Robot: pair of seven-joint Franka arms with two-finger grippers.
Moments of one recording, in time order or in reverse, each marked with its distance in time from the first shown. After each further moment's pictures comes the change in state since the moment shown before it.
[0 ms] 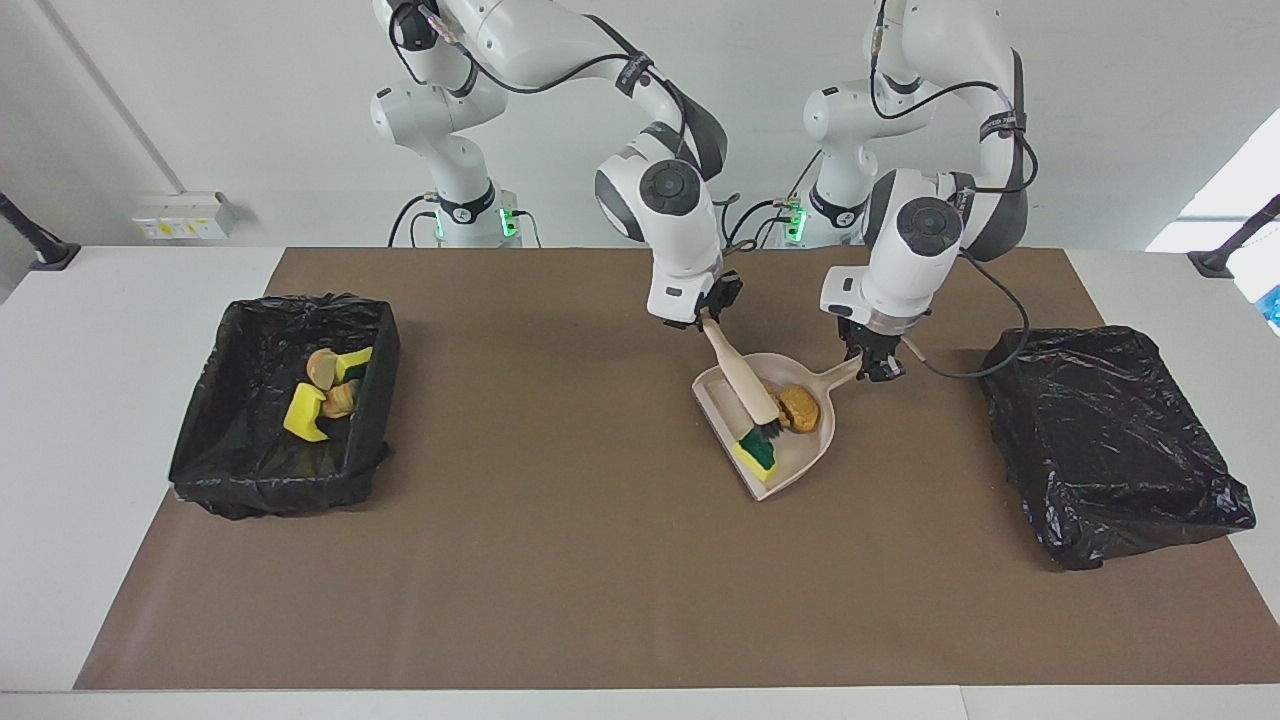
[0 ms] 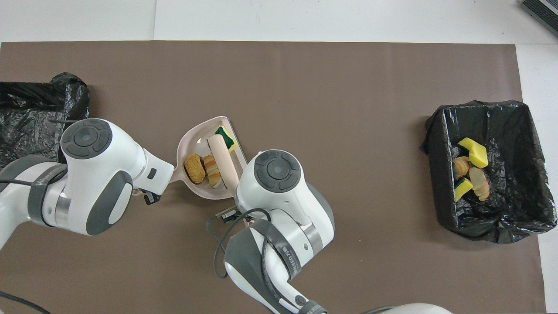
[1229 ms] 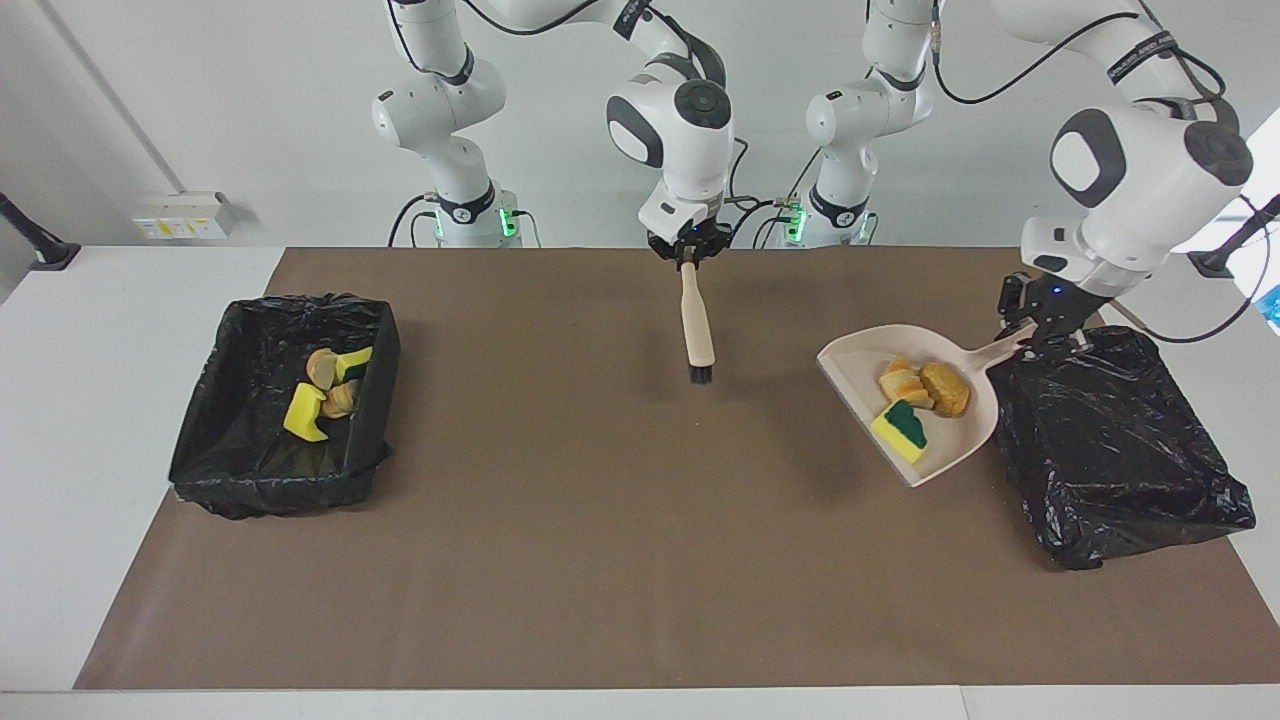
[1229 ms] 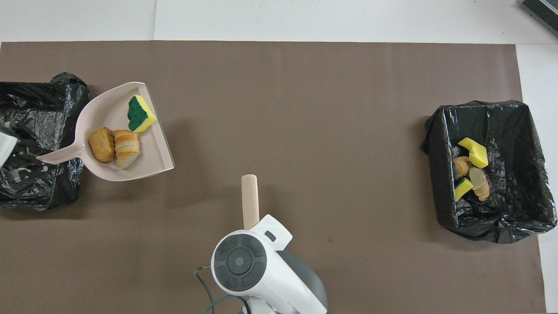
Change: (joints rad) left arm 0.158 -0.027 0.300 0.291 -0.123 -0.249 0.611; right arm 0.227 -0.169 0.013 -0.221 -0.117 -0.033 0.602
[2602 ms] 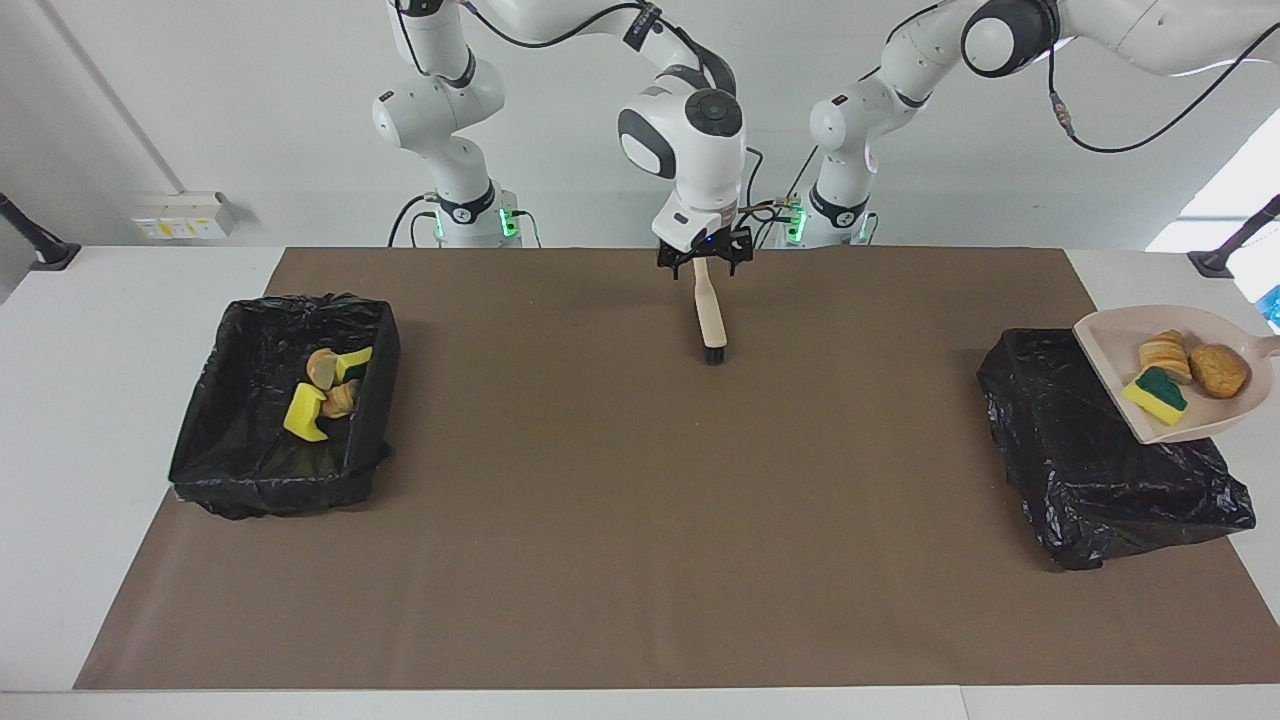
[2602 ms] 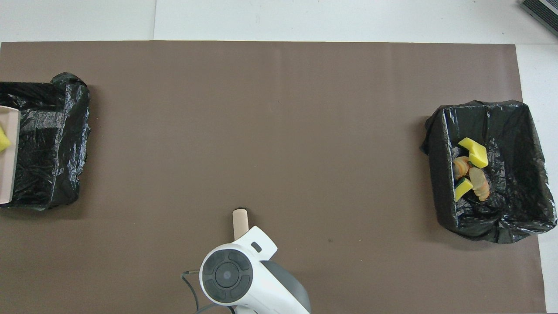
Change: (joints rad) left arm 0.165 0.386 0.232 0.560 0.236 0.089 0.641; right arm -0.117 0.052 -0.018 0.123 -0.014 -0.047 -0.146
